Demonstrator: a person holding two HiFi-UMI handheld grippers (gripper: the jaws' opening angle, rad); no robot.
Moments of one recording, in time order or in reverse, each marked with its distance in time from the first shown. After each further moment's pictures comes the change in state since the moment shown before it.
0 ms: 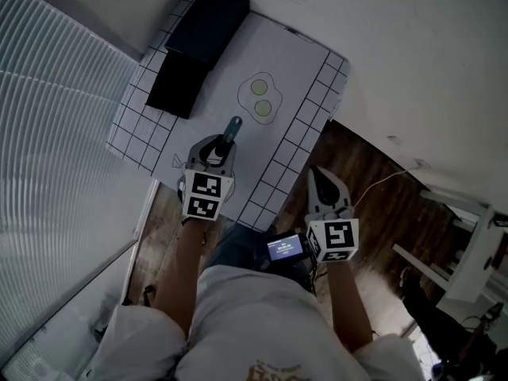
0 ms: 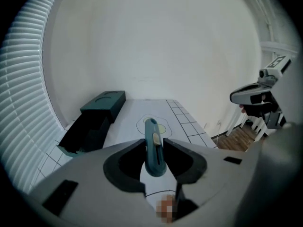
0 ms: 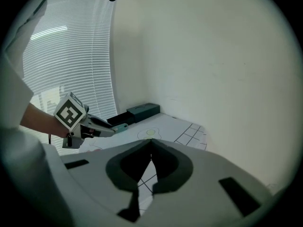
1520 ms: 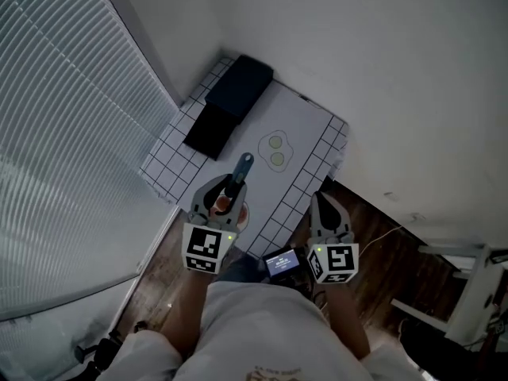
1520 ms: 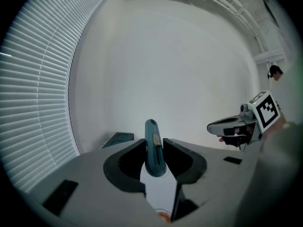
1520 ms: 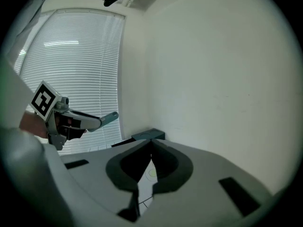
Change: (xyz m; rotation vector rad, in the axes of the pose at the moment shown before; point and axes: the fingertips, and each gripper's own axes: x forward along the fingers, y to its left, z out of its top) left arm -0.151 -0.009 0.116 -0.022 -0.384 0.087; right arm -0.033 0.025 0.098 -0.028 -0.246 0.024
